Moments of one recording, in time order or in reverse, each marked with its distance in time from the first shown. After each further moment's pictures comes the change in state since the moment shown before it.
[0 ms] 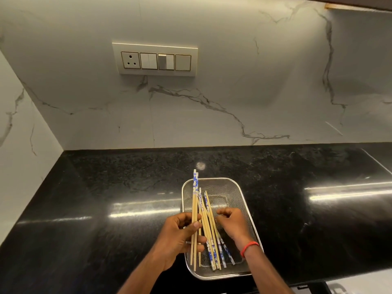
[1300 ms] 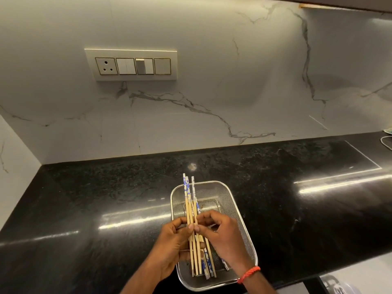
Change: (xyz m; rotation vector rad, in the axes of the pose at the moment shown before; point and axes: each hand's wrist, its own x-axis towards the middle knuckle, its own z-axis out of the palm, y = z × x) left_hand 0.016 -0.001 0.010 -0.114 -0.087 -0.051; right_hand -0.054 -0.030 -0.015 -0.017 -0.041 -0.392
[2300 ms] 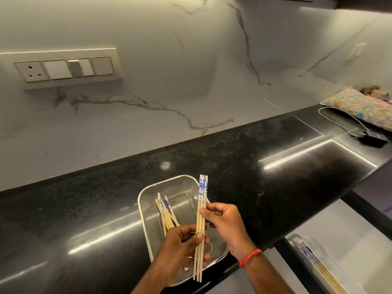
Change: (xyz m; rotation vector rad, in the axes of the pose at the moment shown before) left_hand -0.005 -0.022 0.057 0.283 -0.242 -0.065; right_hand -0.029 0.022 -0.053 0.499 0.257 0.318
